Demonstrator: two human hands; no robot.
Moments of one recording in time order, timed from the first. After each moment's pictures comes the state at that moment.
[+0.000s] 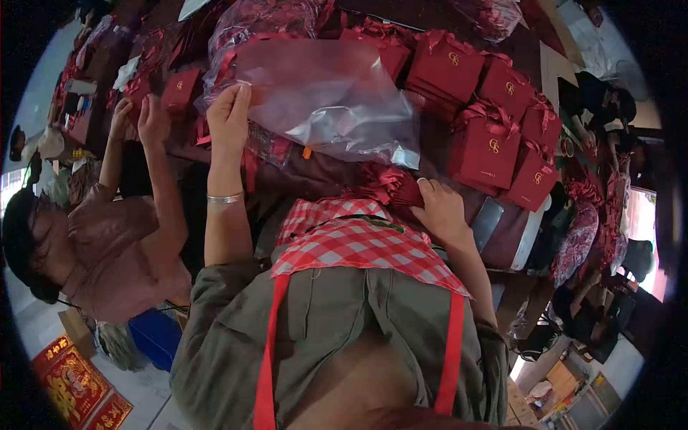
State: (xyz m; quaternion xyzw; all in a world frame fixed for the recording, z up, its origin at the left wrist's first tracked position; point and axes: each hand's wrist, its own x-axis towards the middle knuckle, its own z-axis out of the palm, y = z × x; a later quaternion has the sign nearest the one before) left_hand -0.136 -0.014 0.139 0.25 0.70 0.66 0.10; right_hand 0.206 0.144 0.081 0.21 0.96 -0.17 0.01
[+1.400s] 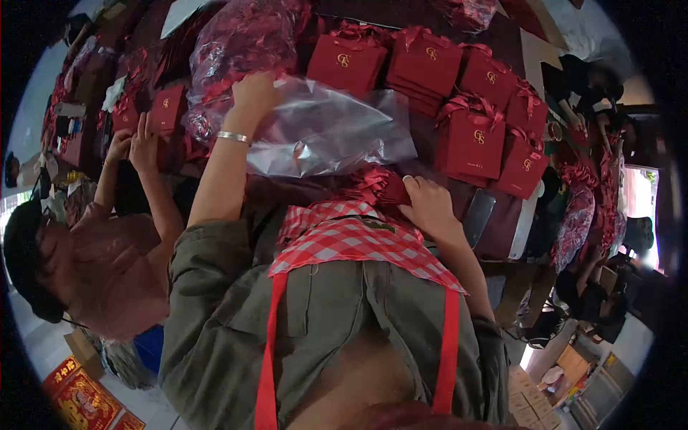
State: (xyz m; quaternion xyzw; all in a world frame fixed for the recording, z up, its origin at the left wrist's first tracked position) left_hand -0.177 0.075 0.097 0.48 0.88 -0.02 0.01; right_hand 0.210 0.144 0.072 0.21 0.97 -0.15 0.02
